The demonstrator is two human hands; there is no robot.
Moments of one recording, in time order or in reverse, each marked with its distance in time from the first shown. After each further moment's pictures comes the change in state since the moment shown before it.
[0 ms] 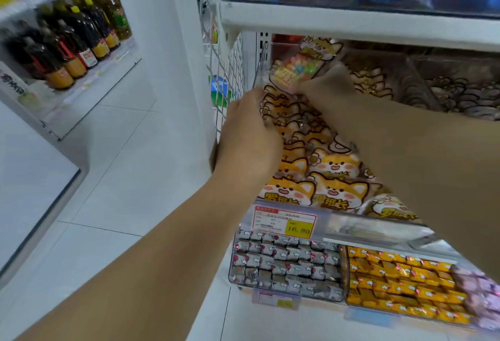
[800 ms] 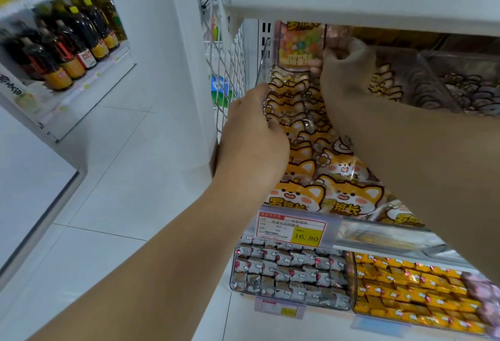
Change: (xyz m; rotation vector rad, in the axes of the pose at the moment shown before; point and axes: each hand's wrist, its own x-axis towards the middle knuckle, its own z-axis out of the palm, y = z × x) left_hand -0.004 -0.001 0.000 -0.068 -0.001 -0.005; right_hand 0.012 0.003 0.013 0.364 0.329 -0.230
